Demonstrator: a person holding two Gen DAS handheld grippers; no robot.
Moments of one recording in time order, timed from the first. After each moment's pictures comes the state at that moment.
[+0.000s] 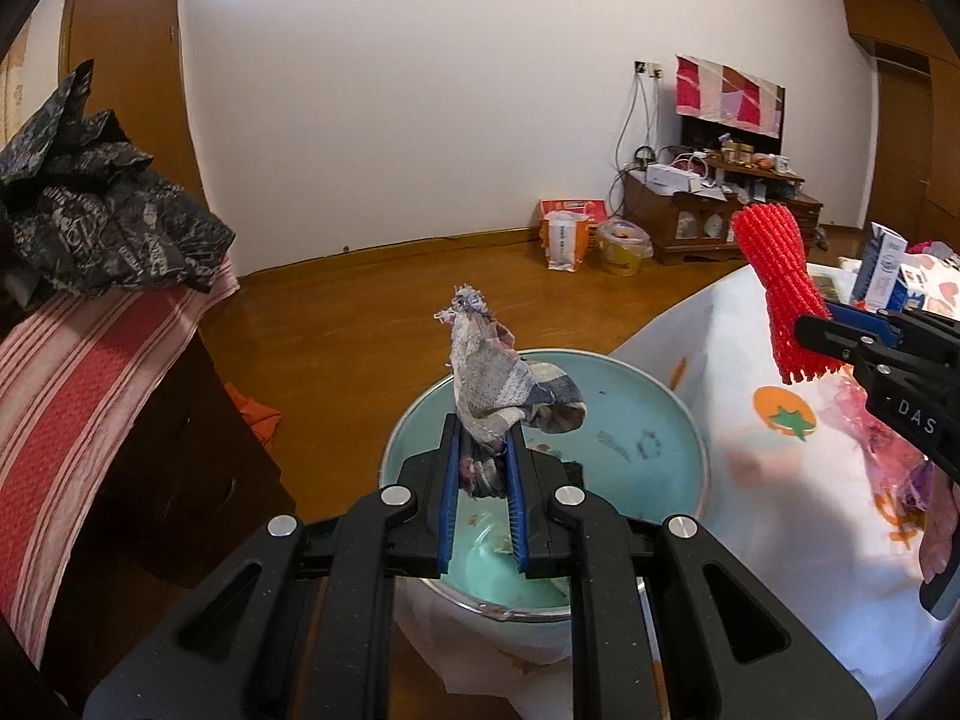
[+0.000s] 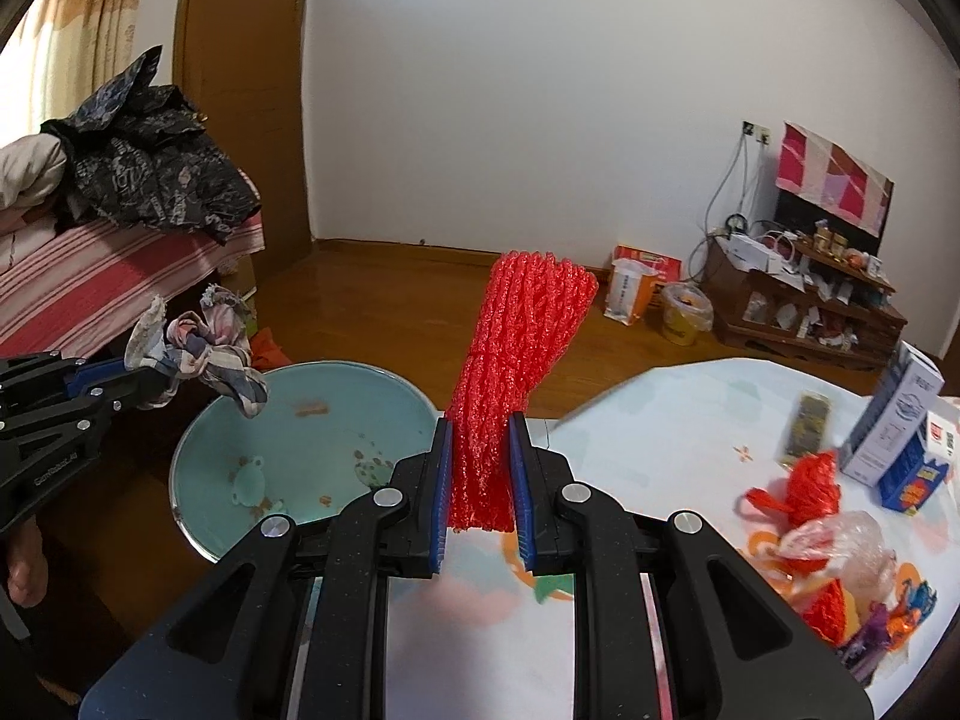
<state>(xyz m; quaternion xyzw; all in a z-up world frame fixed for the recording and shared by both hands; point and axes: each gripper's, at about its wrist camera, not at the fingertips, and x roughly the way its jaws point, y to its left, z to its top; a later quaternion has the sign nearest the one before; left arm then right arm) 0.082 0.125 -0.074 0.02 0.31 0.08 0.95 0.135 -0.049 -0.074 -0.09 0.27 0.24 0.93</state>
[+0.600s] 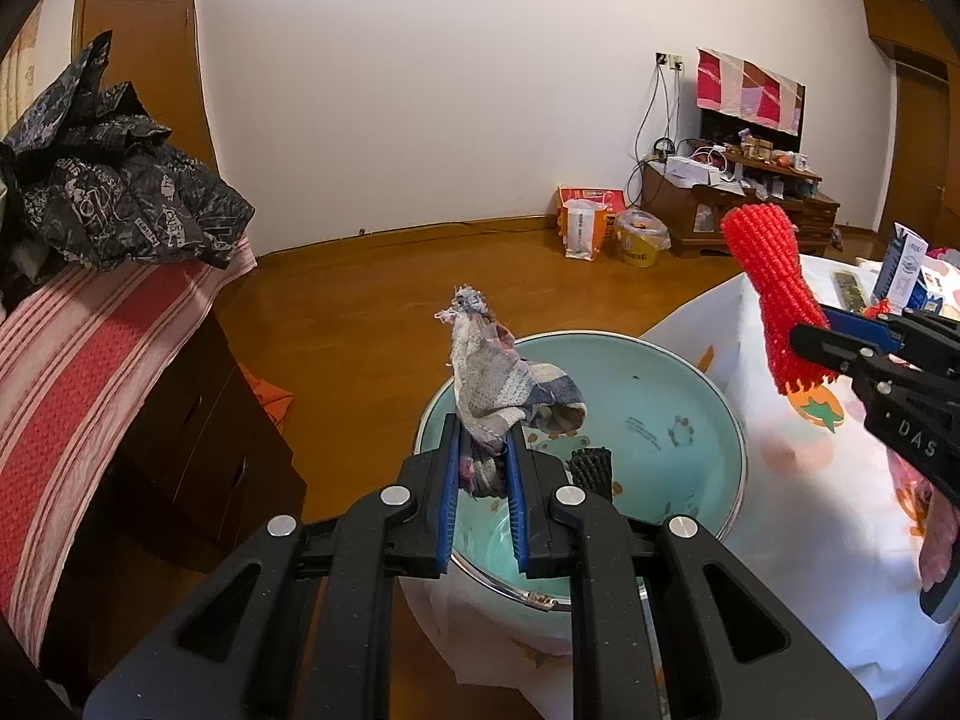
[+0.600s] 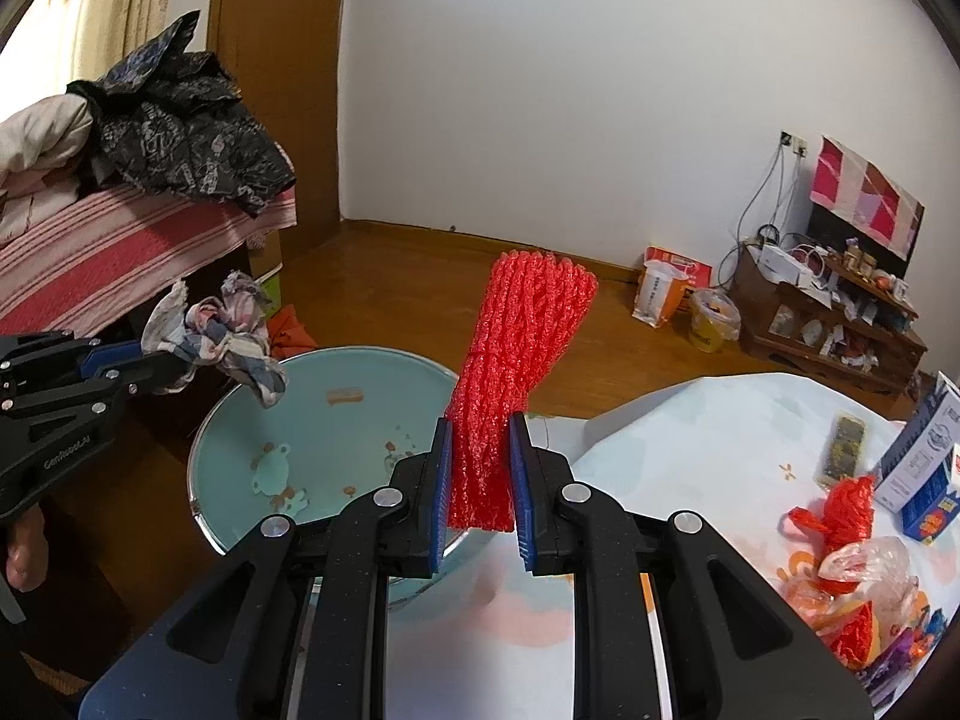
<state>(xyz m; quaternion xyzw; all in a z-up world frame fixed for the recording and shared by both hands) 0.081 0.141 -0.083 0.01 0.33 0.09 0.94 0.136 -0.018 -0.083 -0.12 0.28 0.27 0.91</state>
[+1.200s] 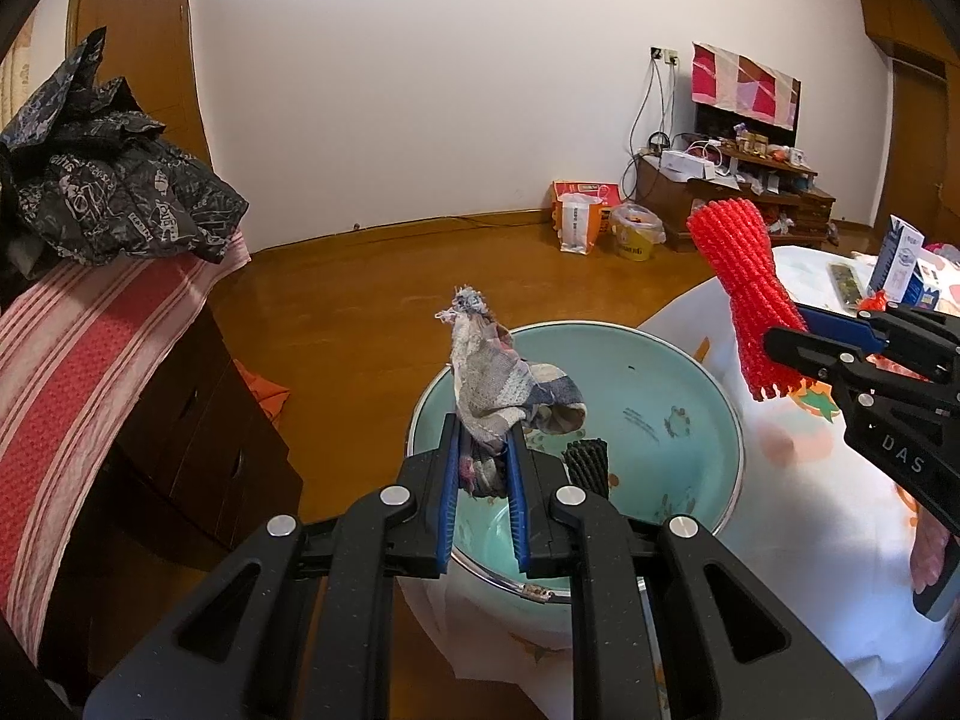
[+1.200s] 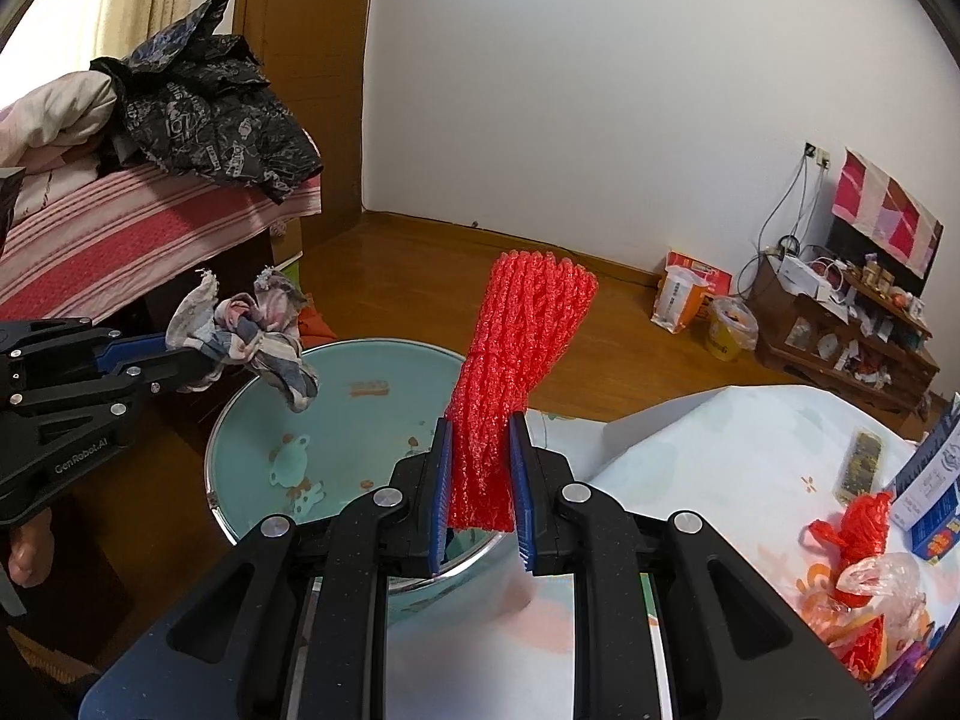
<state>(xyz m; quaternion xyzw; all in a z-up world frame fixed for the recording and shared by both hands) 0.081 0.141 -0.088 0.01 0.33 0.08 0.94 0.132 -0.006 -0.086 -0.14 0.28 0.29 0.90</state>
